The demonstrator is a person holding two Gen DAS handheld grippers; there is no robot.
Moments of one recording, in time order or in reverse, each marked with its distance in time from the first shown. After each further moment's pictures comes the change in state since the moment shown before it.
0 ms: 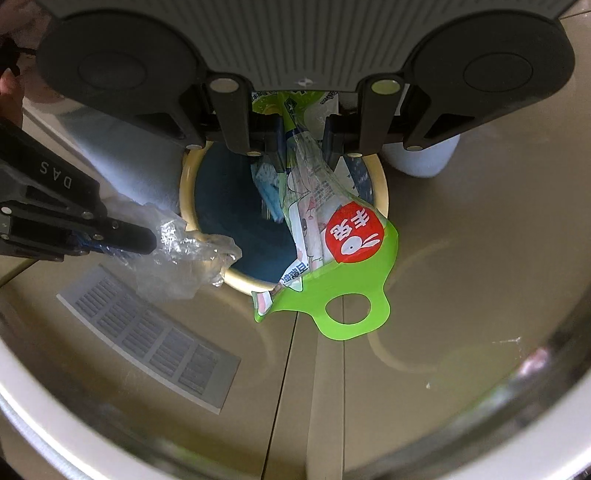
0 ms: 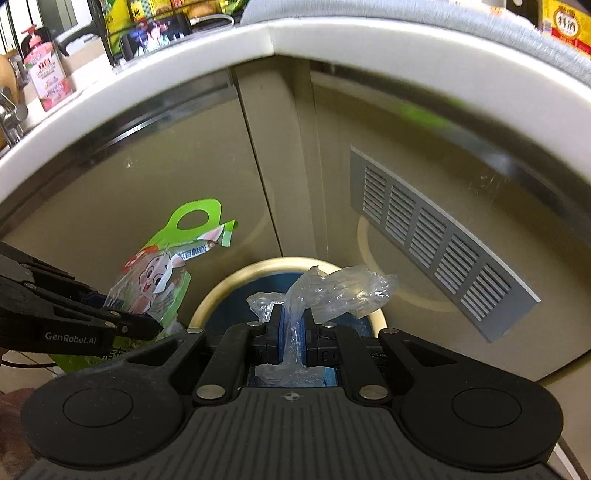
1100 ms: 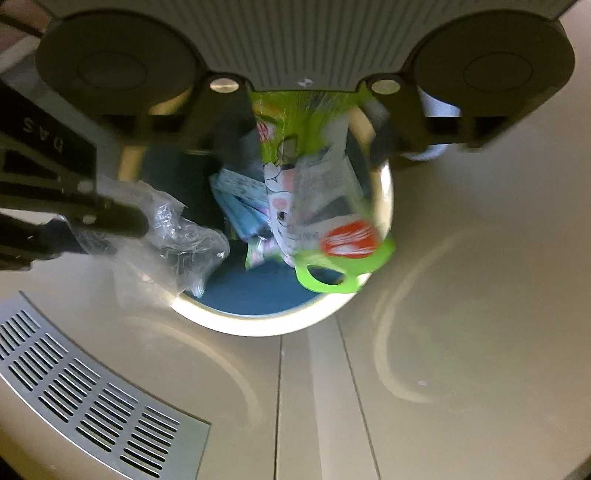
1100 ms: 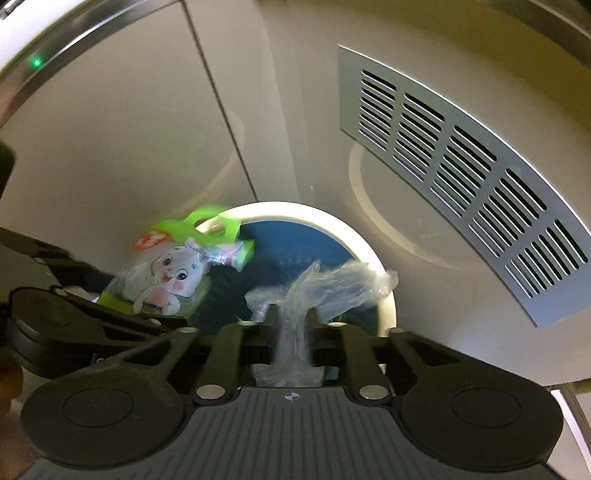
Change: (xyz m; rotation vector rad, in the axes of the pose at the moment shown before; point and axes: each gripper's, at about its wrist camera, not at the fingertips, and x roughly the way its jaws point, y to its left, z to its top) left arm 0.093 -0.012 0.026 0.090 0.101 0.127; right arm 0.093 -0.007 0.009 0.058 0.203 -0.050
